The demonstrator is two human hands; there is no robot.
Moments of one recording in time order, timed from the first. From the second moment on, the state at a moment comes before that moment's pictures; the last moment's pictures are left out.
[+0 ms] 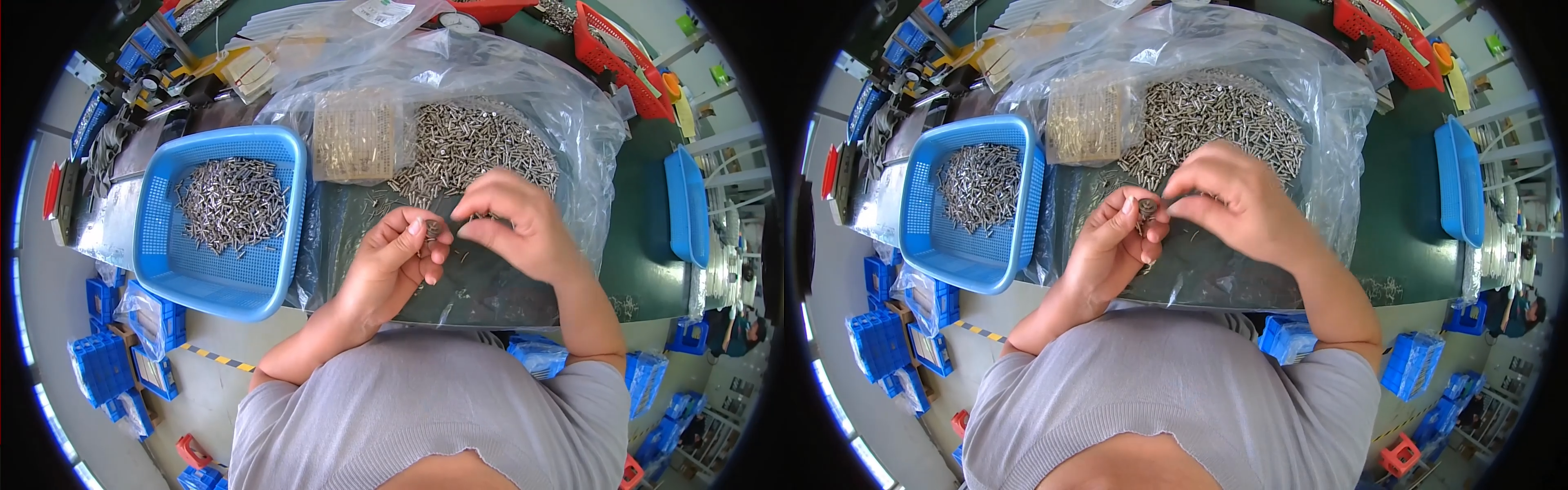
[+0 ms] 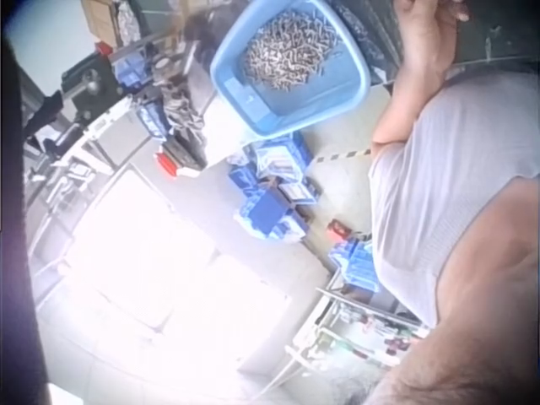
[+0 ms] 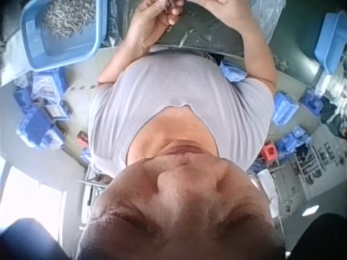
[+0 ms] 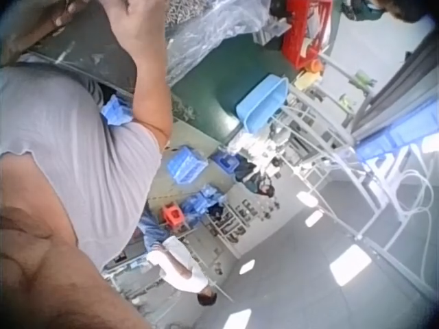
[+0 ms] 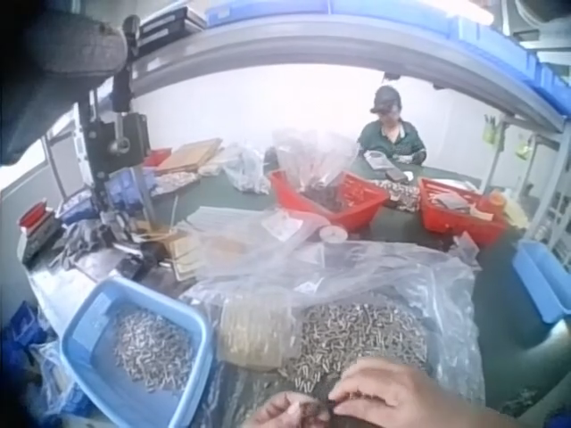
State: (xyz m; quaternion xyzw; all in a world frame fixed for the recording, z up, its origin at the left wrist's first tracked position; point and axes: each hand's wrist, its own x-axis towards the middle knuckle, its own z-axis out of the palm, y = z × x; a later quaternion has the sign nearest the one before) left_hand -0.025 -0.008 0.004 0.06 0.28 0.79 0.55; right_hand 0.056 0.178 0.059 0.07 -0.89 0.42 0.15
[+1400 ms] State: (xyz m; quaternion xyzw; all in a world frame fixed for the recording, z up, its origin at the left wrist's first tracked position) left_hand -0.025 -0.008 0.008 0.04 0.27 0.78 0.56; right_hand 0.054 0.172 0.048 0.00 -0.83 0.56 0.04
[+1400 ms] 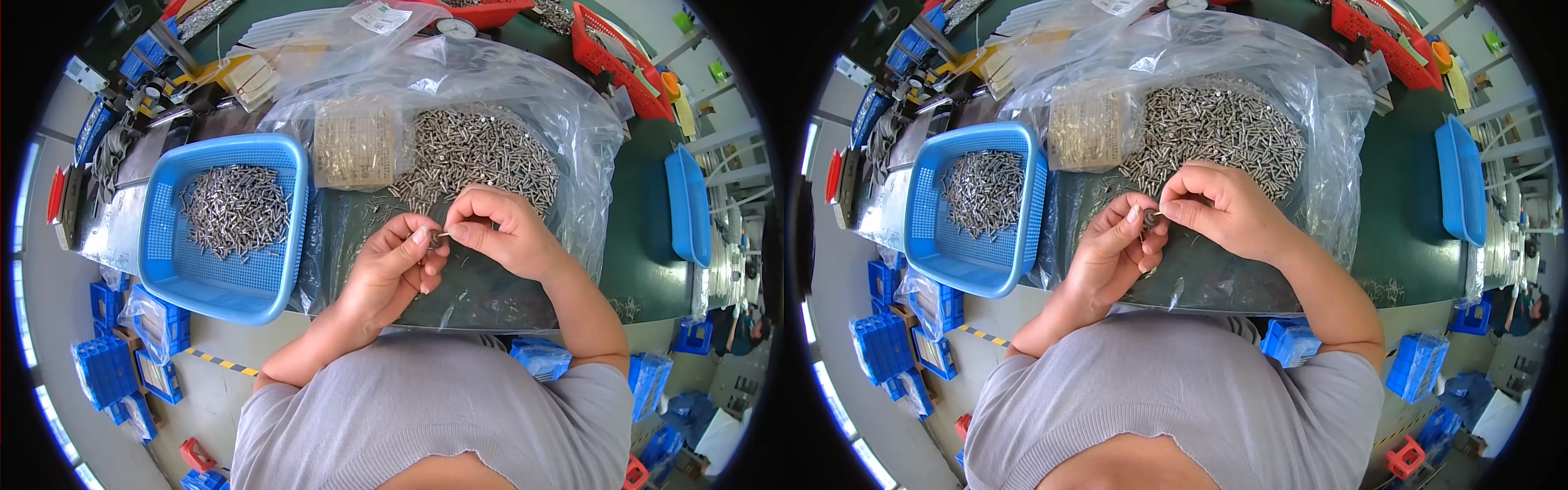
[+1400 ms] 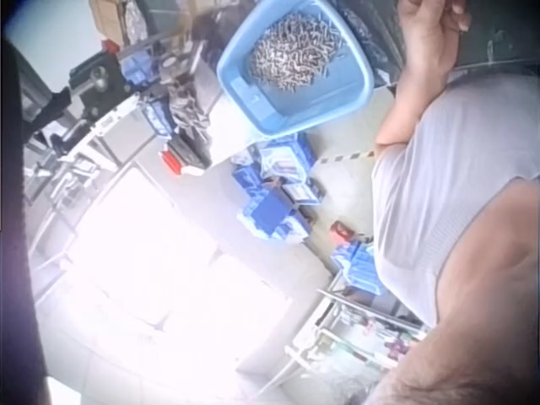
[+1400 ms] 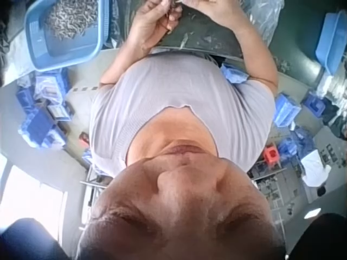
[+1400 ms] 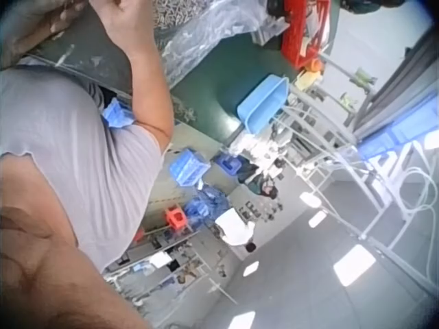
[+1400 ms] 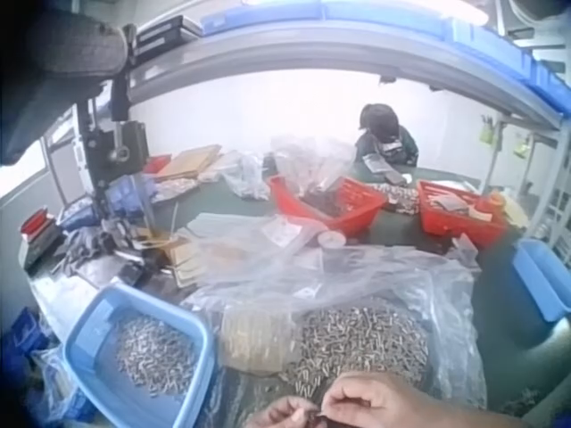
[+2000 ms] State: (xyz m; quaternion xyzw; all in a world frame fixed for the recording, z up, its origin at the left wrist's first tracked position) left_hand -0.024 -0.008 0.010 0.04 0.29 0.77 0.57; right_hand 0.057 0.166 0.054 0.01 -0.84 0.53 0.07
